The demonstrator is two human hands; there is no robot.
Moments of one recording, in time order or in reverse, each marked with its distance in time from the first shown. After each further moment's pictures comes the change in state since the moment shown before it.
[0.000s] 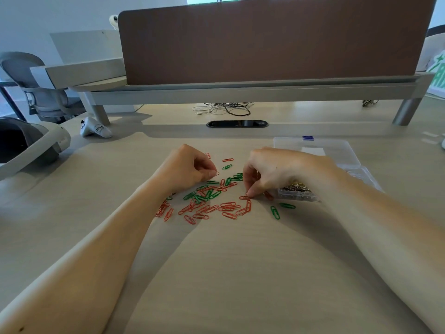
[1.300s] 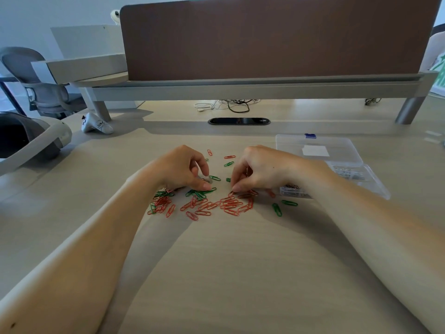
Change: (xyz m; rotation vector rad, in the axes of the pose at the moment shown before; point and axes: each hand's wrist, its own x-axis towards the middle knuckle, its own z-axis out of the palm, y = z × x) left_hand -0.002 -0.010 -0.017 0.072 -0.219 -0.046; right_hand 0.006 -0.010 0.009 0.073 0.127 -0.143
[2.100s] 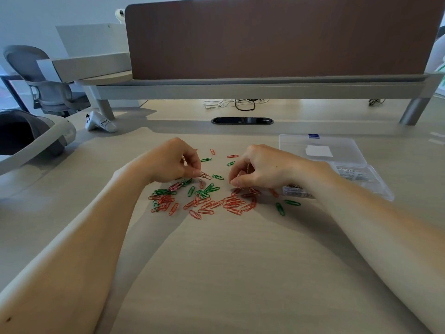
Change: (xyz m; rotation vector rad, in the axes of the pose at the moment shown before) left_hand -0.002 -0.016 -0.015 0.120 0.064 0.071; right_hand 0.000 -0.001 0.003 0.042 0.058 -0.010
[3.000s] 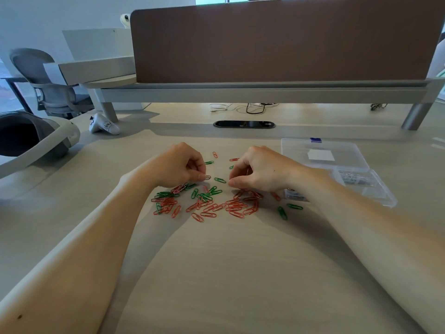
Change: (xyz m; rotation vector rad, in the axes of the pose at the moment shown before) left_hand 0.002 0.000 0.006 -0.031 0.021 0.043; right_hand 0.005 -0.005 0.005 0.033 0.092 0.028
